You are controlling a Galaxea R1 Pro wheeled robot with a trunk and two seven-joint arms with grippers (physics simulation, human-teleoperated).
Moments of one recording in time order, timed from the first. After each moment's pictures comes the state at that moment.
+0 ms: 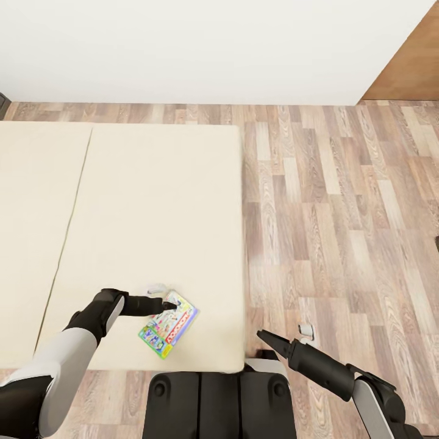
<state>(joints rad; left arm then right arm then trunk) -0.90 0.11 0.11 -0.48 -0.13 0.66 -0.69 -0.12 -0.08 -0.10 -1.55 -0.63 0.76 0.90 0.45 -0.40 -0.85</state>
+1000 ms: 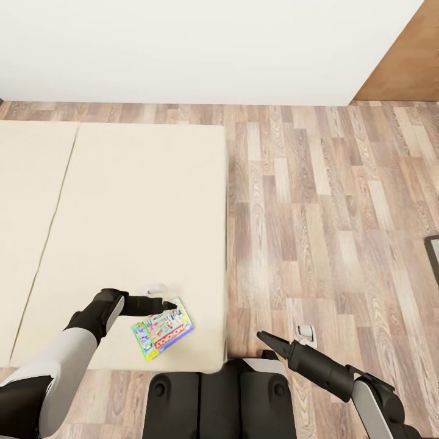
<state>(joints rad) -0.90 0.11 0.11 -0.48 -0.13 0.66 -0.69 -0.12 -0.08 -0.10 -1.54 -0.63 0.76 0.90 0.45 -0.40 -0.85</state>
